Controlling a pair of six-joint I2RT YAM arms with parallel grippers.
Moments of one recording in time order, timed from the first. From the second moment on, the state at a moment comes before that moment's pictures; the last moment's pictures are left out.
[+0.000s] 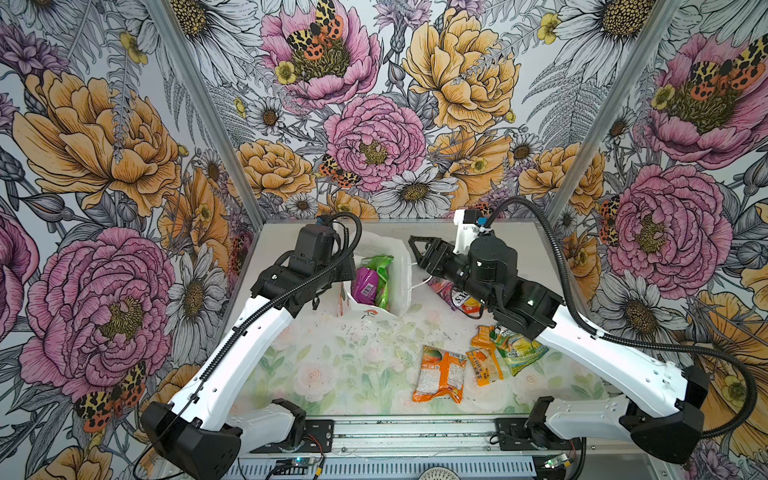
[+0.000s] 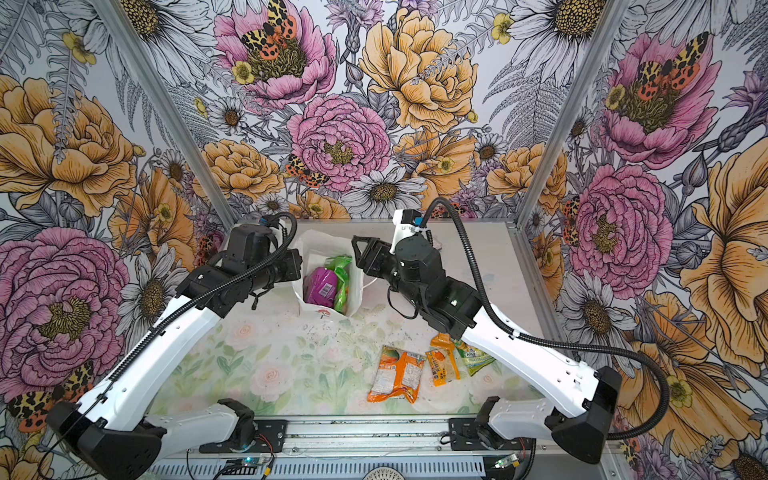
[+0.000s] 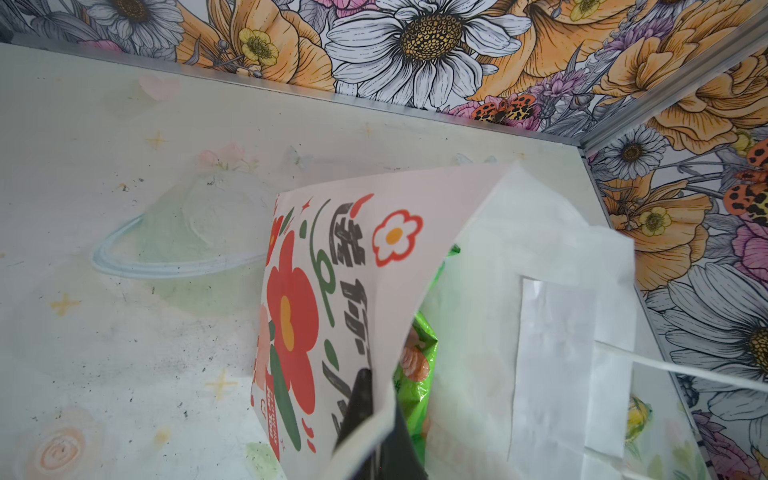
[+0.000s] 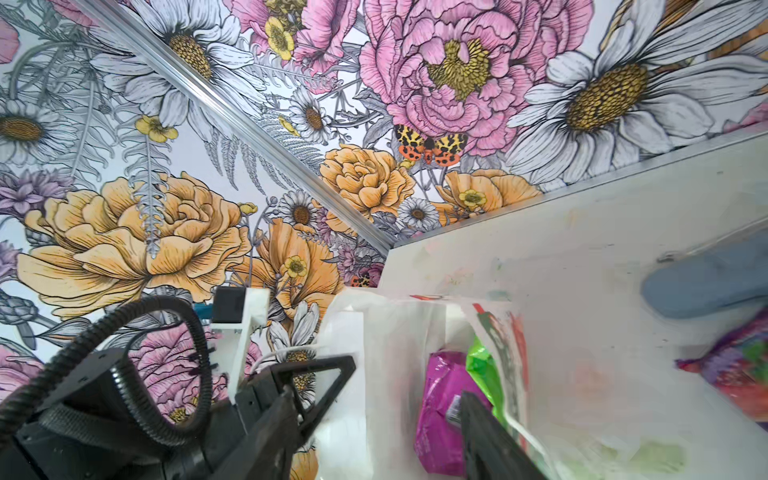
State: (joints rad) left arm -0.43 1.20 1.34 -0.79 -0.07 -0.44; right arm 0.83 1.22 1.29 -0.30 0.19 0.82
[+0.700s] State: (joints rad) left arm -0.39 1.15 1.29 -0.80 -0.06 -0.34; right arm 0.69 0.94 0.87 -0.61 0.24 0.90
